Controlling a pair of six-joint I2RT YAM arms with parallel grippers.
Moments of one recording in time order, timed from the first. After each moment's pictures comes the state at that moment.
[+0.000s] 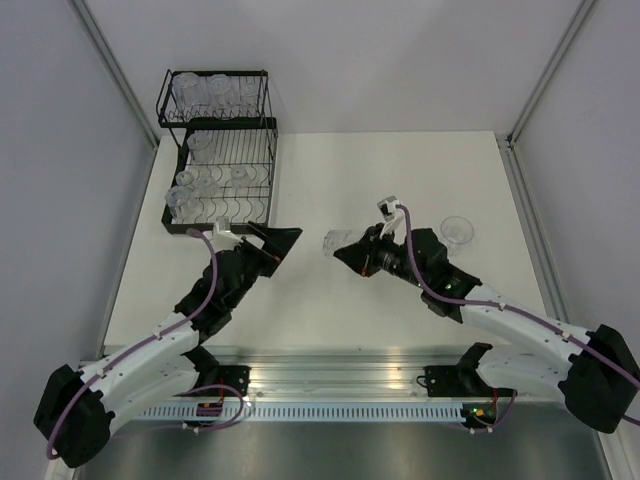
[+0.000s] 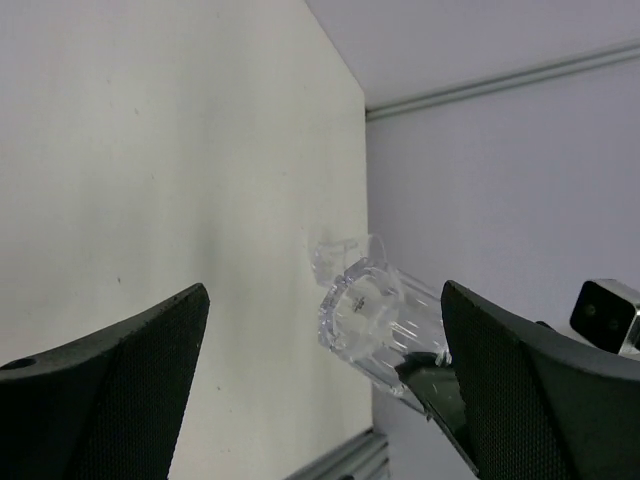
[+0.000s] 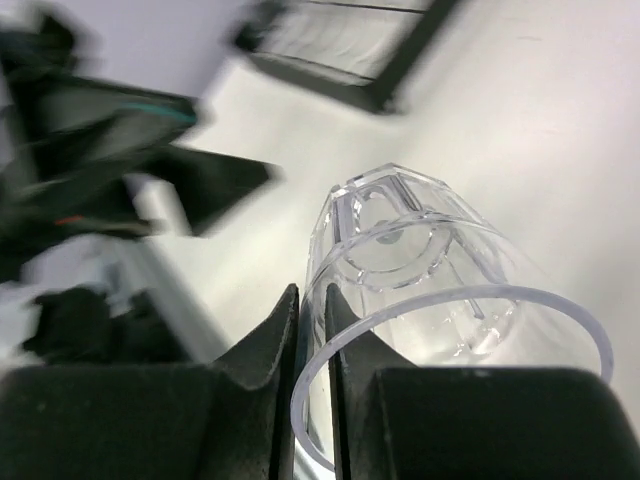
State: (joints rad) left arm -0.67 0.83 0.37 0.32 -0.20 -1.26; right arm 0.77 1.07 0.58 0.35 -0.22 0.61
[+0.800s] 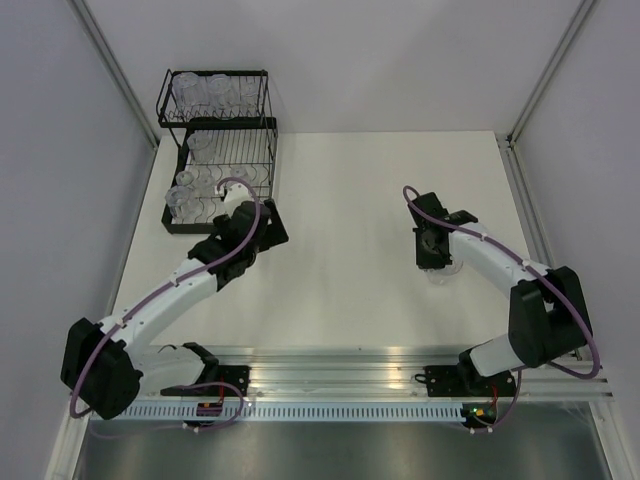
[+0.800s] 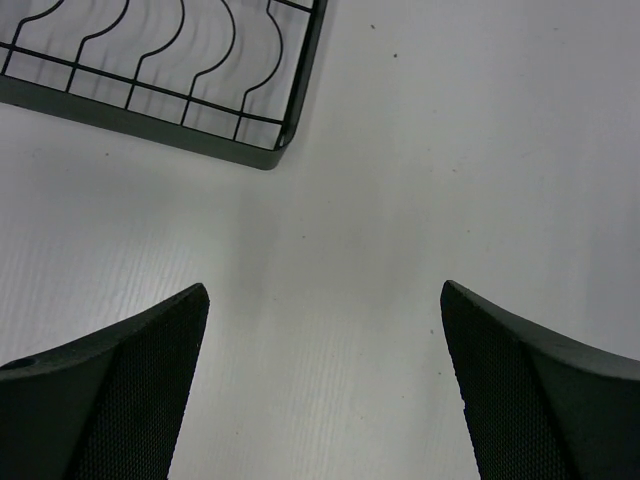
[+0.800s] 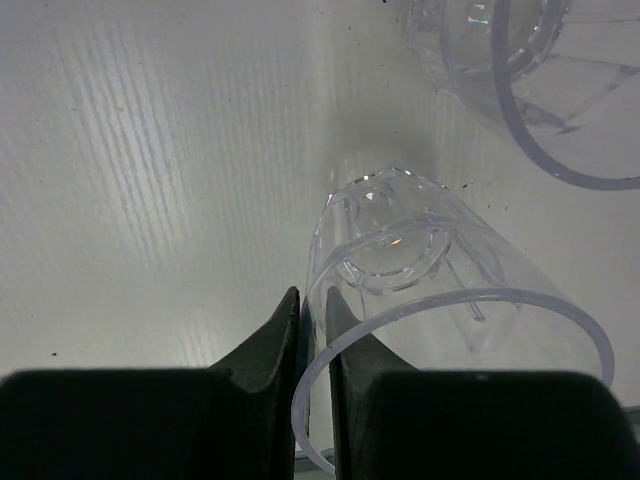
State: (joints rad) left arm -0.61 1.15 0.86 -0.37 -0.50 -0.69; right arm 0.37 1.46 0.97 -0.76 0.24 0.39
